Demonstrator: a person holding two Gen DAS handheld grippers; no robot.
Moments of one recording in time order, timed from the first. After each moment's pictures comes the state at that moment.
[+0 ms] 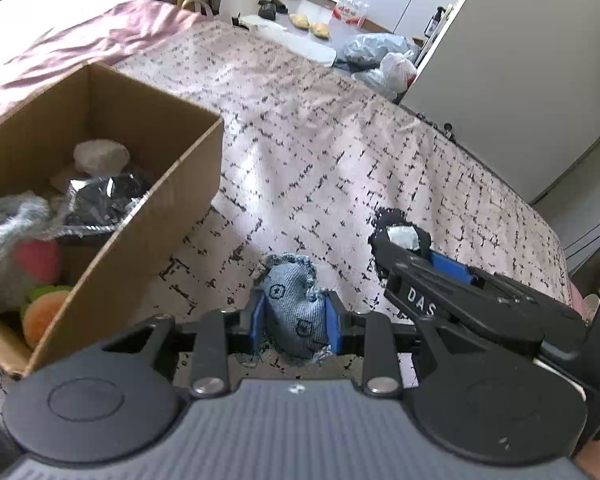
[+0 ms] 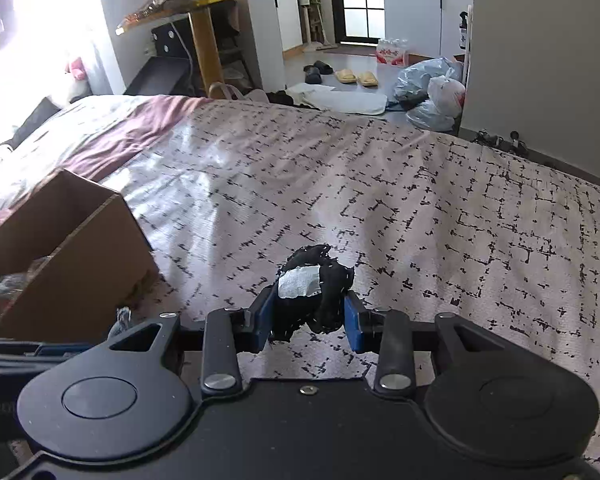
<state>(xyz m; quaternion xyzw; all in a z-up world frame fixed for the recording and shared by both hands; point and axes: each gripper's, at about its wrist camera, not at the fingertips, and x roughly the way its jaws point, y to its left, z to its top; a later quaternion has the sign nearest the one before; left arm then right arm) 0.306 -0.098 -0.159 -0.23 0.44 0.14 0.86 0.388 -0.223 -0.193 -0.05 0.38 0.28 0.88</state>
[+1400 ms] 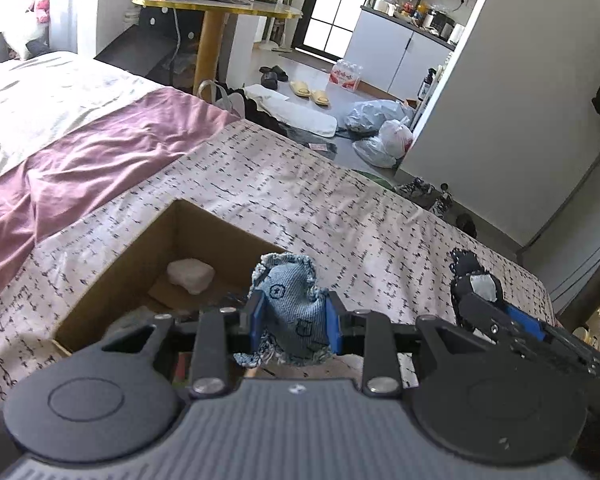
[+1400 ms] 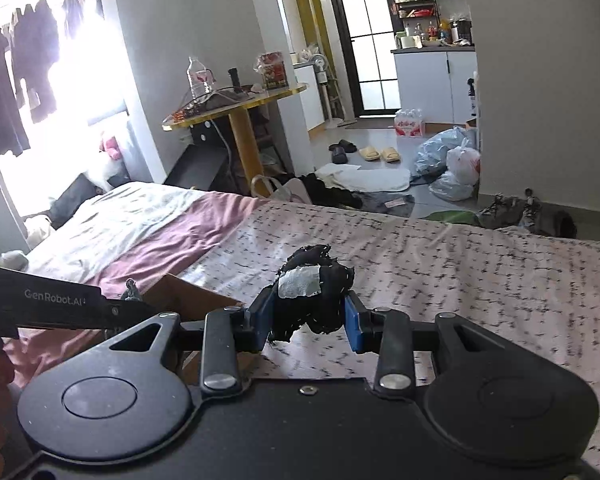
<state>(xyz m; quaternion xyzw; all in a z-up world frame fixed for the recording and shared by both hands) 0.260 -0.025 -0.061 -0.20 0.37 0.16 0.90 0.332 -0.230 -0.099 0.03 0.28 0.32 0.91</state>
